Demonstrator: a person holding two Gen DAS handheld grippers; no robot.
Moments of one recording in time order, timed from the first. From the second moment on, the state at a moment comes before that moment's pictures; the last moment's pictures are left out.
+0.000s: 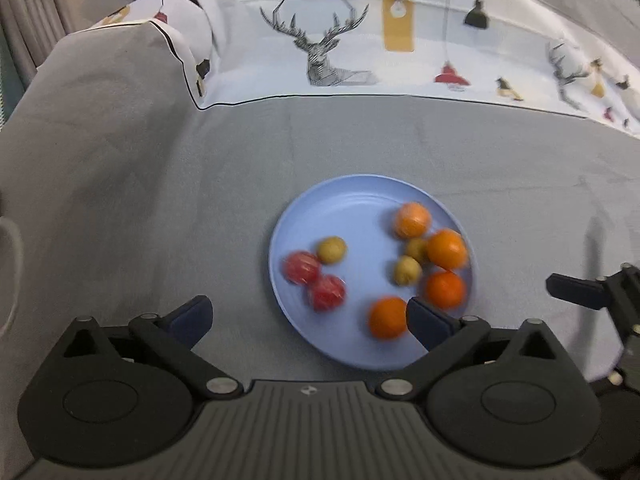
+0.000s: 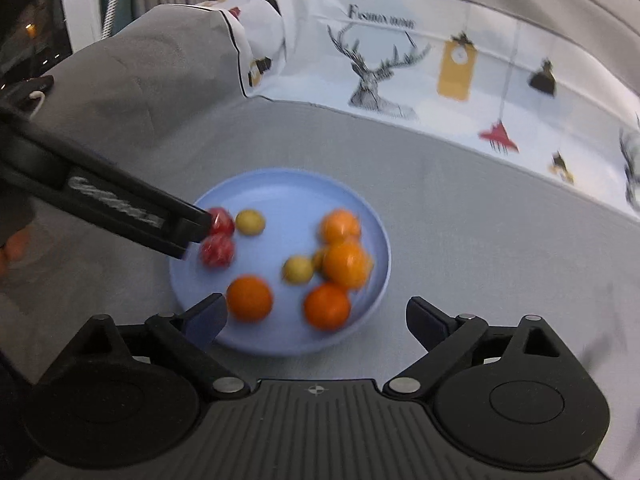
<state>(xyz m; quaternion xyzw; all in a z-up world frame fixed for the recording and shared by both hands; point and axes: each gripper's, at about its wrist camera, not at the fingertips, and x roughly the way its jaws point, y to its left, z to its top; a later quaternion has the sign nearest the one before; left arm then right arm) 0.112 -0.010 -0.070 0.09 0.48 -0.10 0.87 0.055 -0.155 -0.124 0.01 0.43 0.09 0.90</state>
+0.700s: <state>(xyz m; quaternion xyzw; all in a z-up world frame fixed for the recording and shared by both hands) 0.005 0.001 -0.022 0.08 0.45 -0.06 0.89 -0.050 -0.157 -0.059 0.03 0.39 0.03 0.92</state>
